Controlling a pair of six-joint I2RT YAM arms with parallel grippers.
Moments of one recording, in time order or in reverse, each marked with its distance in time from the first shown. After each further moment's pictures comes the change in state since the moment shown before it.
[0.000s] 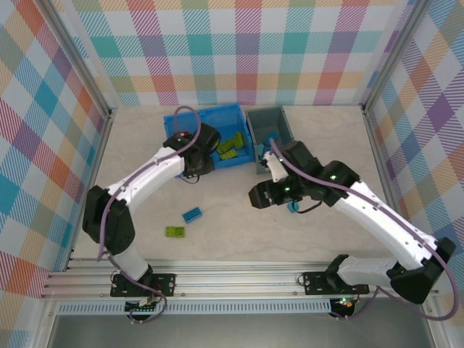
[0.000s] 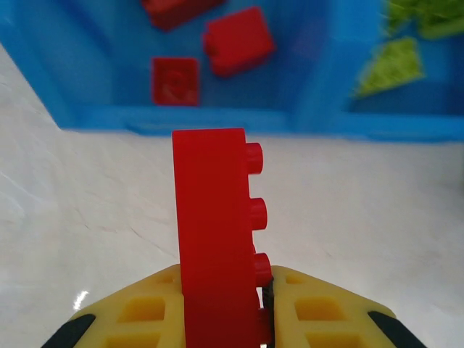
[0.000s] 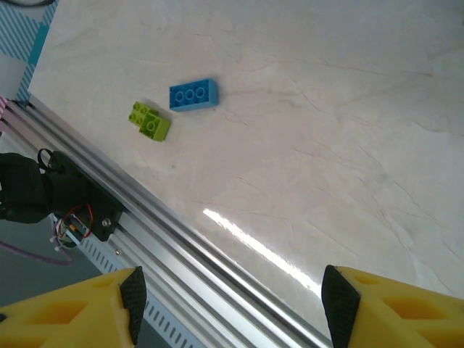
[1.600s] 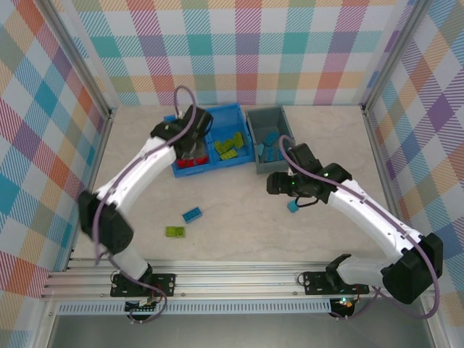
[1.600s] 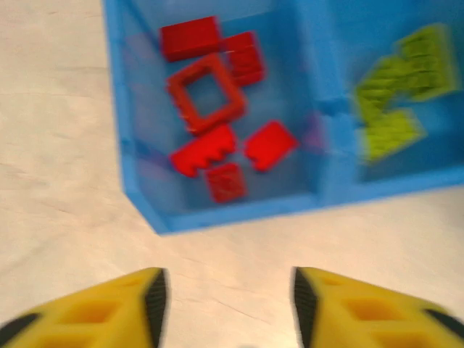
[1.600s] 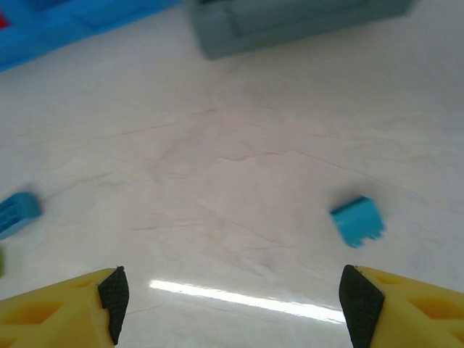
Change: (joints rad) left arm -0.016 -0.104 0.113 -0.036 -0.095 0.294; right arm -0.220 0.008 -0.244 0.122 0.286 0.155
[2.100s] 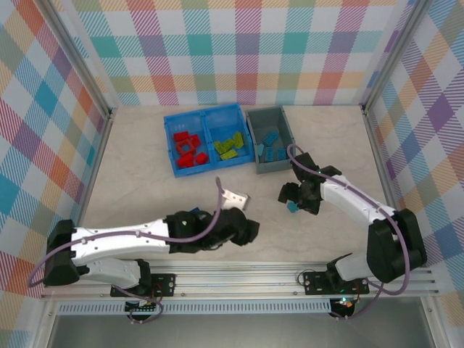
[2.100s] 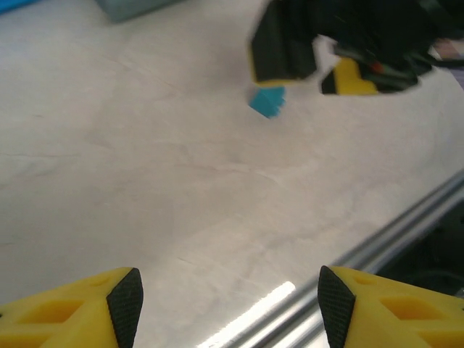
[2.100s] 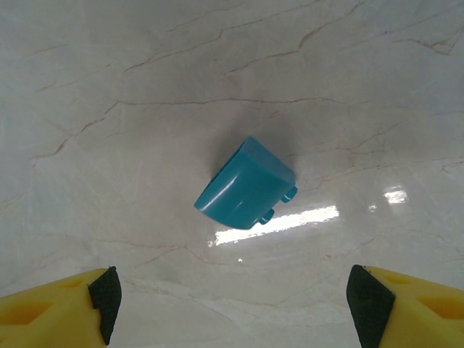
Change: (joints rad) left arm -0.778 -0.341 -0.596 0.494 -0.026 -0.276; right arm -0.166 0.173 -0.170 0.057 -0.068 0.195
